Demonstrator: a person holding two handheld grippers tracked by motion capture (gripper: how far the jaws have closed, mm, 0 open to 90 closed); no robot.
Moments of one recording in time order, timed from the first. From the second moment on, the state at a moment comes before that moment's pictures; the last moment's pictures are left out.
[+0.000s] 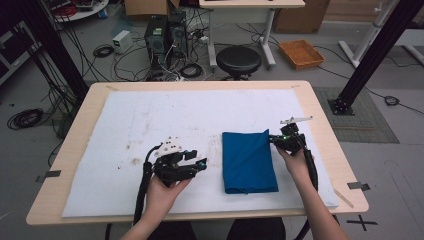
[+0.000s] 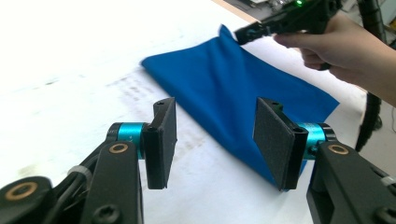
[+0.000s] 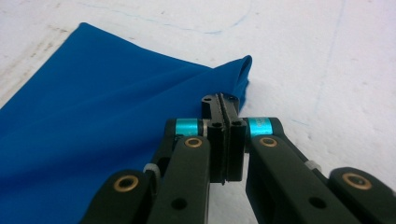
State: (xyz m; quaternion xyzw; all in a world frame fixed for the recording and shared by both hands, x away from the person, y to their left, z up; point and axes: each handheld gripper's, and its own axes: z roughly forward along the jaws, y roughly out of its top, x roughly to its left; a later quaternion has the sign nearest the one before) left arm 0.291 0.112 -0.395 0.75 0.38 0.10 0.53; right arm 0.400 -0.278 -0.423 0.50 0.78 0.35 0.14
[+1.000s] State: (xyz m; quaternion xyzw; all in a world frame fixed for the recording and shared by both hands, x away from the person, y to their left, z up) left arm 0.292 0.125 -0.404 0.75 0.39 0.09 0.53; right arm 0.427 -0.286 -0.430 0.55 0.73 0.37 0.15
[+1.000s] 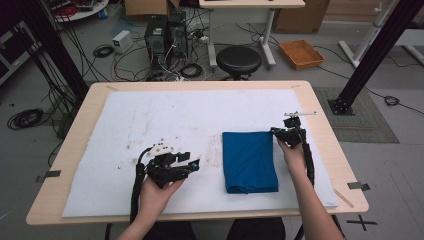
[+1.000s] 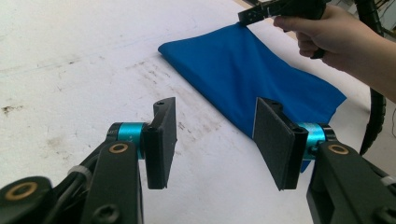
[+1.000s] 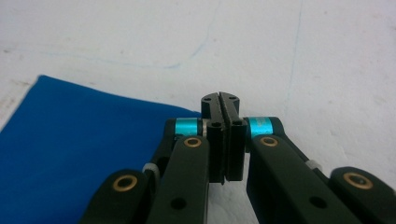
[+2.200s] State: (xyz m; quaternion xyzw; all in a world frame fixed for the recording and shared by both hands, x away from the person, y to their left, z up) left arm 0.287 0.162 -0.405 0.74 0.41 0.11 0.52; right arm 0.242 -0.302 -0.434 0.49 0.76 0.42 0.11
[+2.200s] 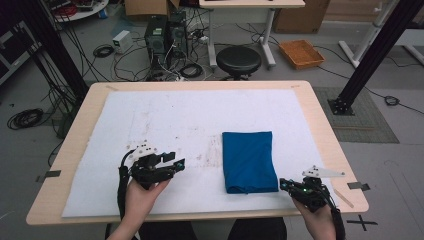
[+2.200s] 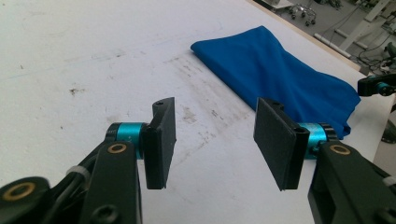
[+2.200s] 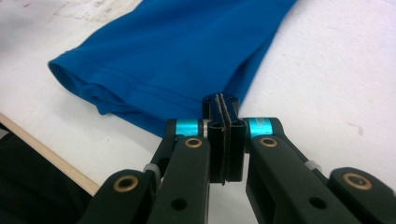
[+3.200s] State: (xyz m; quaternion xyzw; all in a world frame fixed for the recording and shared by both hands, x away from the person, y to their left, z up) left arm 0.284 0.160 -0.405 0.74 0.41 0.11 0.52; right arm 0.240 -0.308 -0.439 0.50 0.76 0.41 0.10
